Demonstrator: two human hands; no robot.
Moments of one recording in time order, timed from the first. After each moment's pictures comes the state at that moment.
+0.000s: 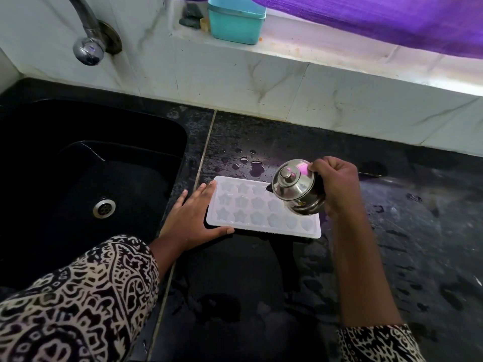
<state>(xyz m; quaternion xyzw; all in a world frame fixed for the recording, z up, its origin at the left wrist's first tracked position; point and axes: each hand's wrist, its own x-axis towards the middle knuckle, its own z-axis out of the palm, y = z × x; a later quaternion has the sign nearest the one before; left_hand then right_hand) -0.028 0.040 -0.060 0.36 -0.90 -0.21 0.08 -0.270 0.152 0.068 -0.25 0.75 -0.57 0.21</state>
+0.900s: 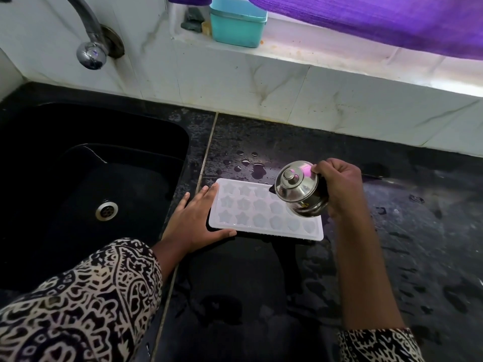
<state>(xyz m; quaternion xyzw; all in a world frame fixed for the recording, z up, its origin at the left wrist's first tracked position) -0.028 0.040 -0.056 0.36 -0.90 -0.21 0.07 -0.271 0.152 0.070 -0.24 0.75 -0.58 0.21</state>
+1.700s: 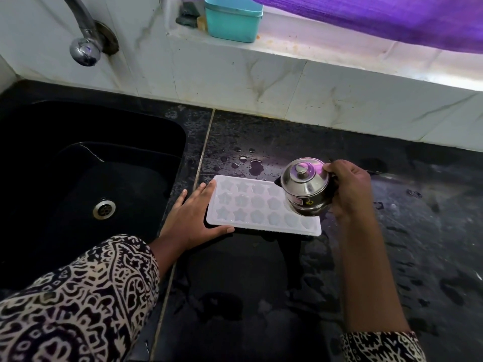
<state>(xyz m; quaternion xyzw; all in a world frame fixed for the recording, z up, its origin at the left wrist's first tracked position) -0.028 0.041 -0.056 0.36 -0.90 -0.21 0.07 -0.273 0.167 0.072 -0.14 0.68 -0.67 0.26</state>
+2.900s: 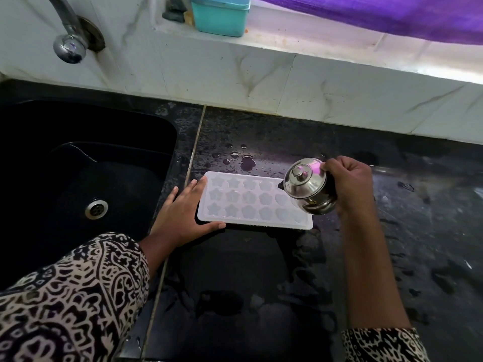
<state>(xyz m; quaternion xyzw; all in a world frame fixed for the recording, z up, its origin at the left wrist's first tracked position) -0.029 0.040 -0.057 0.36 -0.91 -0.20 0.07 -0.287 0.183 0.069 -0.22 0.74 -0.61 0.18</state>
